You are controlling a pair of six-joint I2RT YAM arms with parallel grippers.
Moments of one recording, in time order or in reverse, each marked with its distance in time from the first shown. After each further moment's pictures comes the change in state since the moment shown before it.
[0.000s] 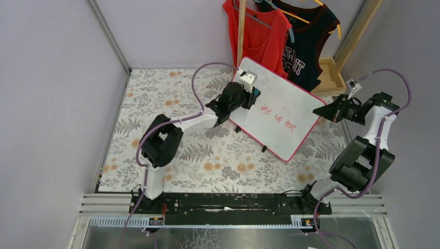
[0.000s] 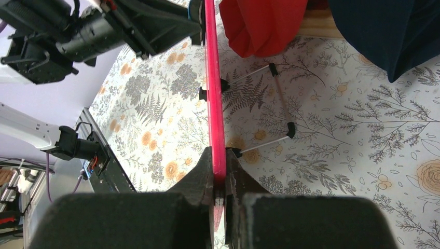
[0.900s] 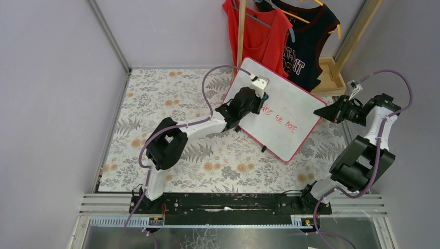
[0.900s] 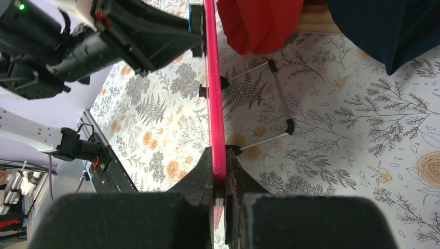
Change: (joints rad) left arm -0.063 0.031 0.078 -0.078 -0.116 0.001; right arm -0.010 0.004 0.000 -0.025 0.003 -0.015
